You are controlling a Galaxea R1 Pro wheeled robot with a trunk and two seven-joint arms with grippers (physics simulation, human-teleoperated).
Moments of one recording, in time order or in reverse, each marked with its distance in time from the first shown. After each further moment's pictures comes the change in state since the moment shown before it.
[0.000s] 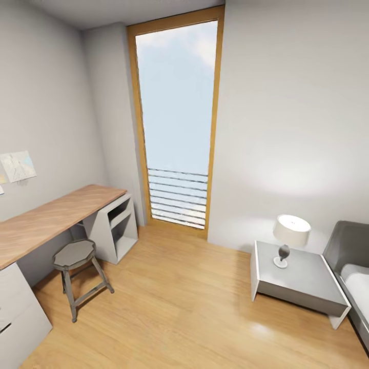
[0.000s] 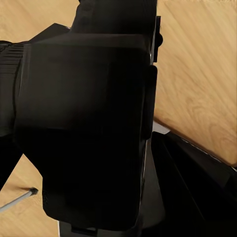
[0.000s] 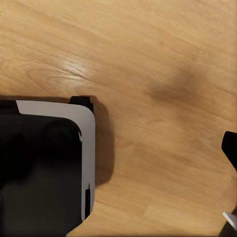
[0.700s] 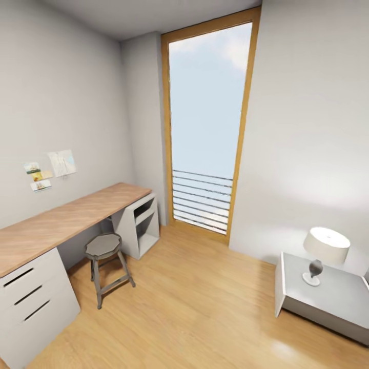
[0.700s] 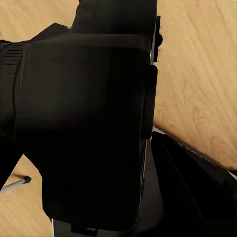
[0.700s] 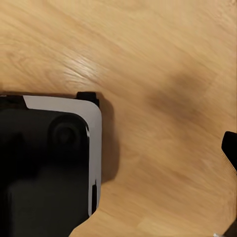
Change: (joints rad) left arm 0.000 -0.005 0.000 -0.001 0.006 -0.002 0.002; right arm 0.016 0.016 0.000 -0.001 0.000 0.012 -0.001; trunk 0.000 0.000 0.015
